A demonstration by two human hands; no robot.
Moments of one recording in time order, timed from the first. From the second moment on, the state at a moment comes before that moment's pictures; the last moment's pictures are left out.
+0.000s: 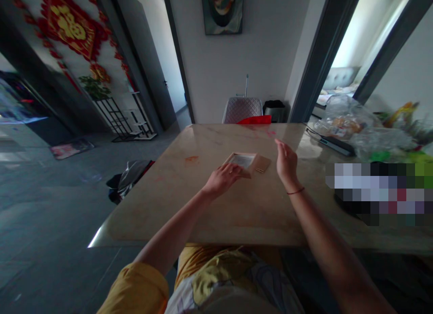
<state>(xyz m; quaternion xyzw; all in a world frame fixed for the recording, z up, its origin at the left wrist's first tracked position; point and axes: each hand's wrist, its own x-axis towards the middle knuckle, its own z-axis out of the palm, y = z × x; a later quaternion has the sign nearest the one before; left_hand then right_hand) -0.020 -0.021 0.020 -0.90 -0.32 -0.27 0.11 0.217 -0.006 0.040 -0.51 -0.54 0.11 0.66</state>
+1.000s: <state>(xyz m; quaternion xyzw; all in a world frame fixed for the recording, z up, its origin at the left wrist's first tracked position) -0.018 -0.019 0.029 -0.68 -0.38 -0.55 -0.31 0.176 -0.026 0.029 -0.43 -0.69 0.07 0.58</state>
